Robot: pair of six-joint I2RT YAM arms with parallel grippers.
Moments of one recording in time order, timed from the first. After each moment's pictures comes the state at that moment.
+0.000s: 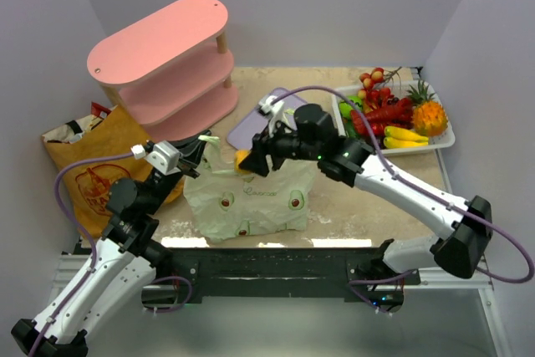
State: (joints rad) left arm -0.51 0.50 0.53 0.33 0.13 0.06; right arm 0.83 1.32 1.23 -0.24 -0.33 0.22
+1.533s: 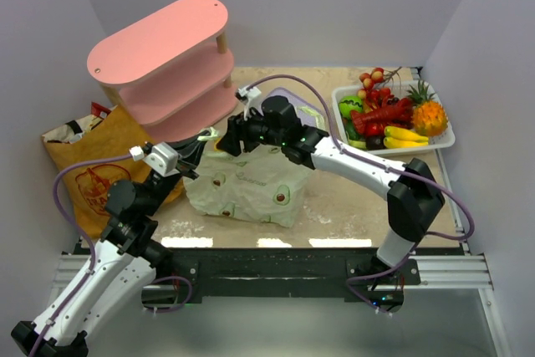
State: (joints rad) left arm -0.51 0.49 0.53 0.32 0.14 0.06; right arm 0.83 1.69 1.34 0.03 -0.27 0.35
